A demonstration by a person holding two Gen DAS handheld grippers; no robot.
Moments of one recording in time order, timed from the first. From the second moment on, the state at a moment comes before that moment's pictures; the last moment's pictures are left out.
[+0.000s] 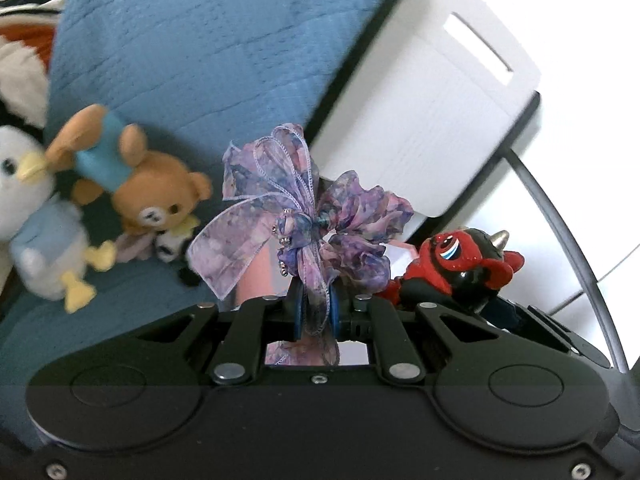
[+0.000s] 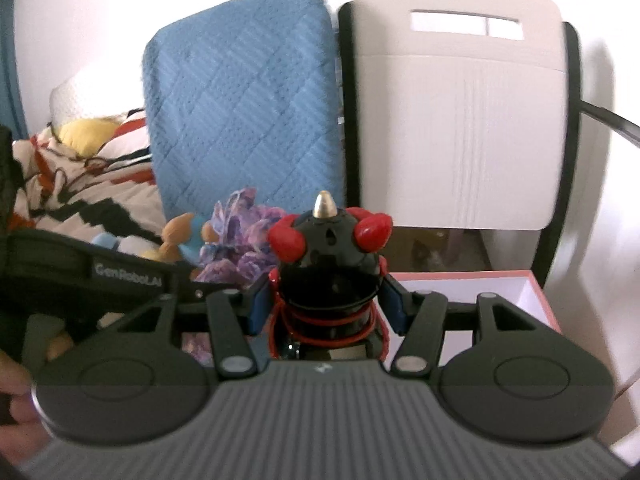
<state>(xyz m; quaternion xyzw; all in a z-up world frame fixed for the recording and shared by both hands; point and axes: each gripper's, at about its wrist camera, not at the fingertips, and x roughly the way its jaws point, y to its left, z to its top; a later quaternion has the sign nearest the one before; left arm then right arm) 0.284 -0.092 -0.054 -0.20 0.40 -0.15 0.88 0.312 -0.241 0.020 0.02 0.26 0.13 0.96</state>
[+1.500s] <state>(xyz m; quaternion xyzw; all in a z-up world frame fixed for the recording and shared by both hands) 0.367 -0.264 -0.181 -0.08 0.56 -0.19 0.80 0.376 -0.391 -0.127 0.02 0.44 0.00 0.90</state>
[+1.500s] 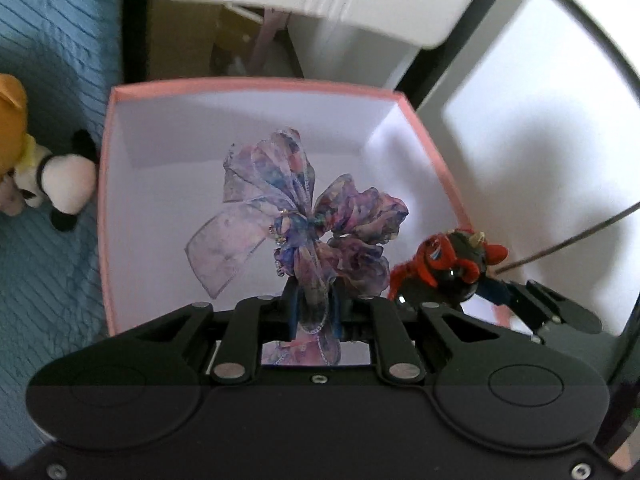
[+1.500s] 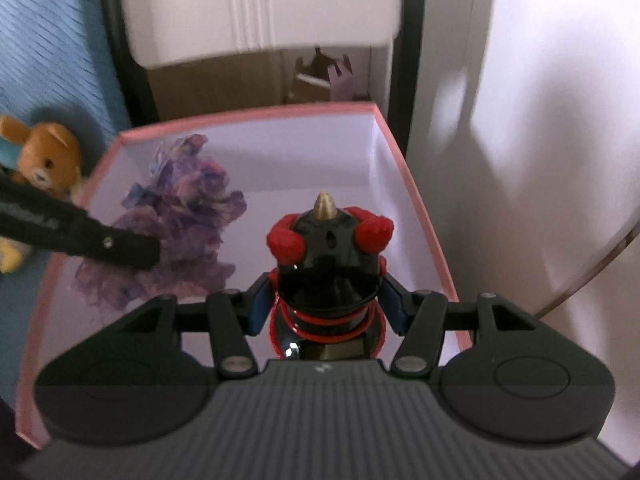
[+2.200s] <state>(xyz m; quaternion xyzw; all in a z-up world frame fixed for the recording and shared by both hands) 0.369 -0.283 -0.194 -0.04 0.57 -0.18 0.80 0.381 -0.409 -0.140 0.04 0.45 -0.02 0.89</state>
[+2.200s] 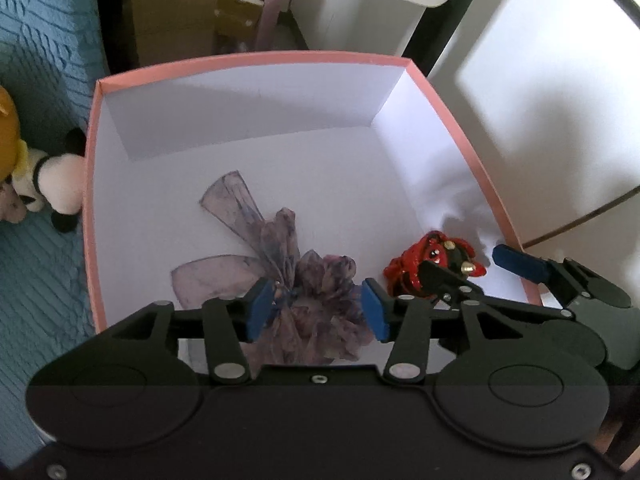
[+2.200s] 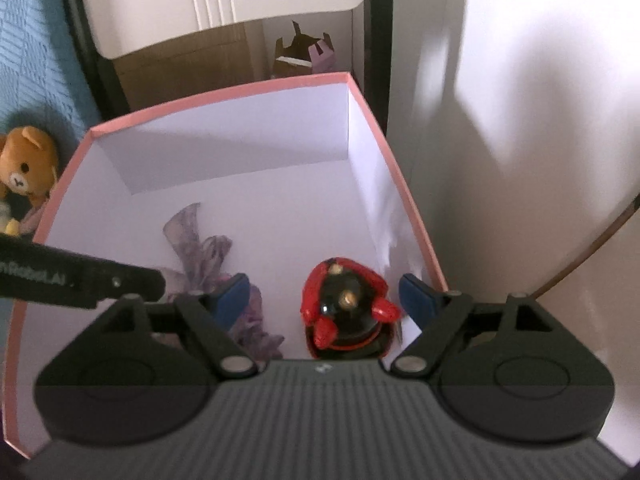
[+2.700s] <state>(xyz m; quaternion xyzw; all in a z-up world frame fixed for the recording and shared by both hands) 0.324 -0.244 -0.140 -0.03 0.51 -0.20 0.84 0.334 -0.403 -0.076 0.07 0.38 -0.01 0.92</state>
